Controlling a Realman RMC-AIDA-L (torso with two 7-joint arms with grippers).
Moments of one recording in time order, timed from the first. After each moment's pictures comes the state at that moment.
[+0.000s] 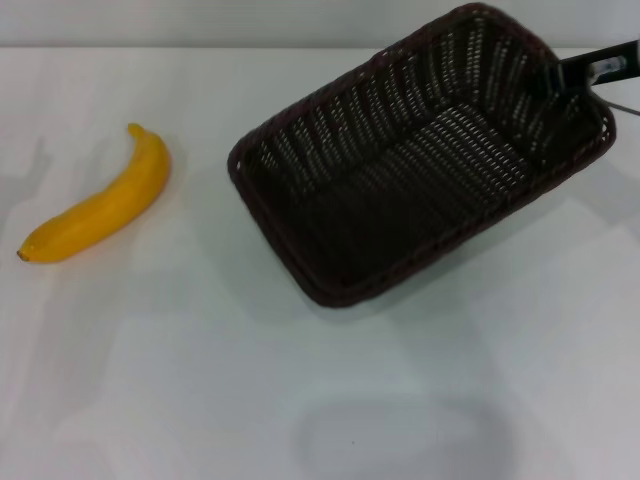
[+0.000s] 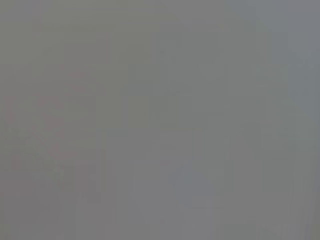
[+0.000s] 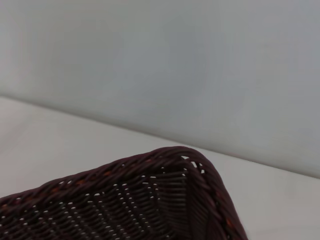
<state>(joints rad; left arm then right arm) -0.20 -2.08 1.26 0.58 -2.93 -0.96 2.73 0.58 2.00 1.76 1.41 -2.59 1.11 -0.18</state>
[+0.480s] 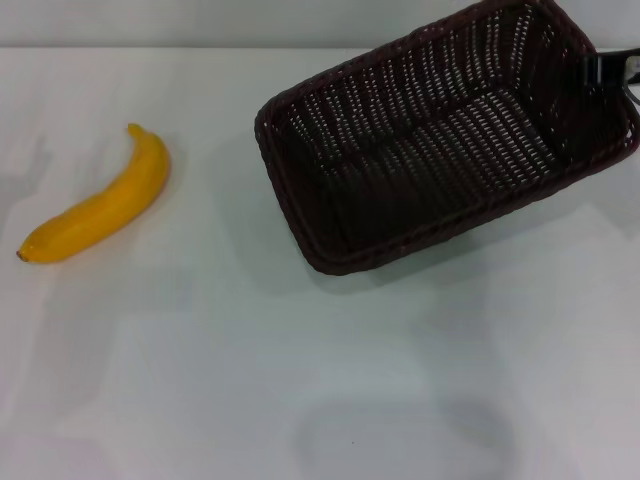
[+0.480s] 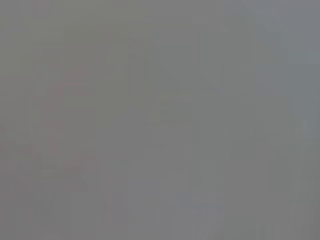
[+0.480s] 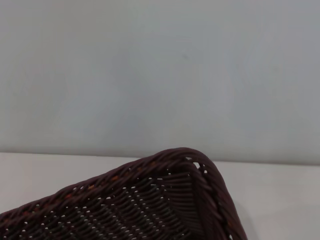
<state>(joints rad) -0.21 -2.07 1.26 0.58 -2.93 -0.96 2.72 0.46 2.01 1.77 1.52 -2.60 1.10 -0.03</state>
